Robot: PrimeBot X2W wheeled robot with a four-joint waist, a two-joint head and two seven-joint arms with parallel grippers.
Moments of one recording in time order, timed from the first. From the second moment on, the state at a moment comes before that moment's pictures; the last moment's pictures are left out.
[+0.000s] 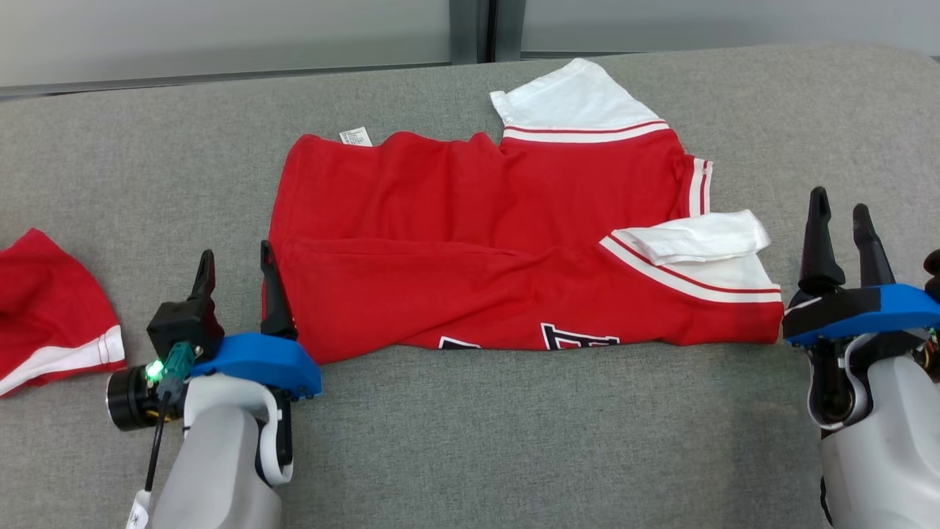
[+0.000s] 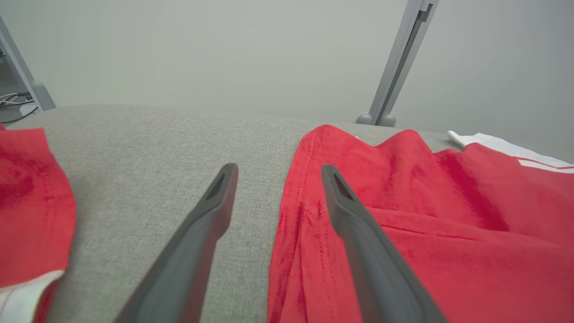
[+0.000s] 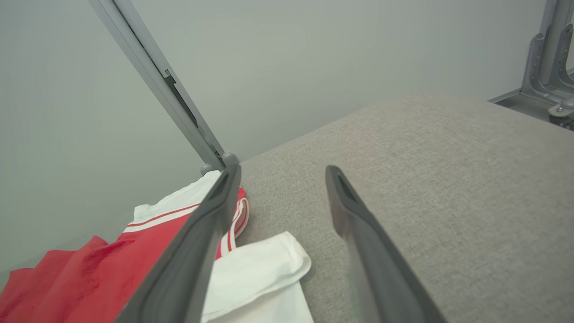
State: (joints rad) left arm -0.44 0.05 -0.07 0.61 -0.21 0.08 -0.26; right arm -0.54 -0.12 -0.16 0.63 0.44 0.13 -0.26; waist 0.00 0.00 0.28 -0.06
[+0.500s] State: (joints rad) left arm -0.29 0.05 -0.13 0.60 -0.31 0.07 -0.26; right arm -0.40 -0.09 -0.22 0.57 0.41 0.13 -0.26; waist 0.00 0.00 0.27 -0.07
